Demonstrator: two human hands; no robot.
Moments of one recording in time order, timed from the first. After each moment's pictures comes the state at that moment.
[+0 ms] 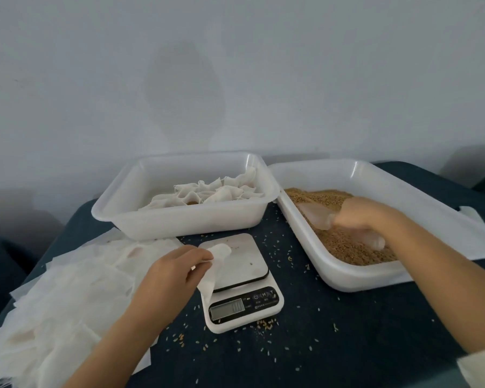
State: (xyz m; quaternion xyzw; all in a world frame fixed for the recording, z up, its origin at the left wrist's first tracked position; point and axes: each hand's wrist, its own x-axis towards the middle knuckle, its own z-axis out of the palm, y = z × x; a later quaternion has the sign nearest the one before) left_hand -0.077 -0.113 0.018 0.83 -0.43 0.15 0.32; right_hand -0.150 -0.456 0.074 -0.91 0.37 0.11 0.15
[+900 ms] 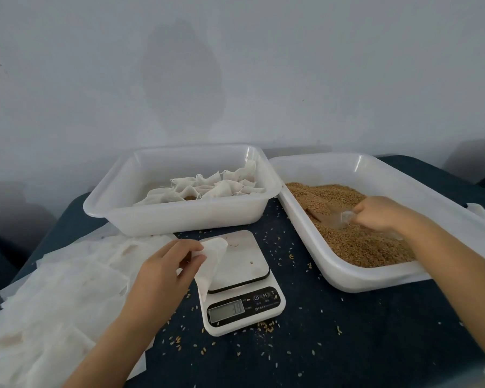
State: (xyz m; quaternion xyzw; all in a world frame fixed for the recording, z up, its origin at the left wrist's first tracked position) left_hand -0.070 -0.117 0.008 0.83 -0.36 0.16 0.40; right_hand -0.159 -0.499 0.051 -0.93 0.34 0.06 0.15
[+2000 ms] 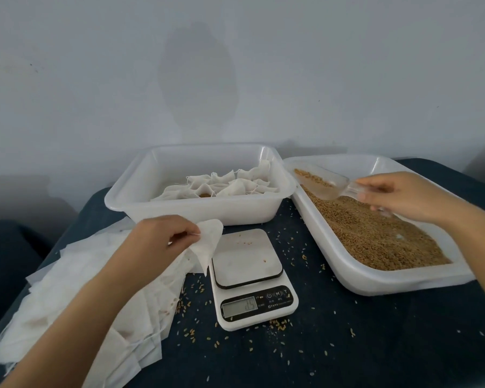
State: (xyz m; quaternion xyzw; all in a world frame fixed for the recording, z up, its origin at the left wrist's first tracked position) left_hand -0.038 -0.092 0.056 0.85 -0.41 0.11 0.30; right_hand -0.178 -0.475 0.098 -0.95 0.14 -0.09 0.27
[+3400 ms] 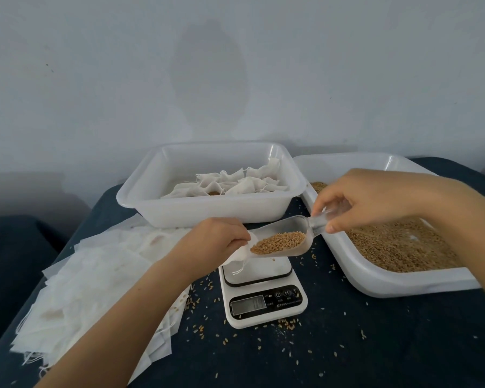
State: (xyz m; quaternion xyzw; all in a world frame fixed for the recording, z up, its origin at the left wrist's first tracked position) left_hand -0.037 -0.144 0.039 0.80 -0.54 0.09 0.23; right_hand -0.157 -0.377 0.149 -0.99 0.00 0.13 0.09
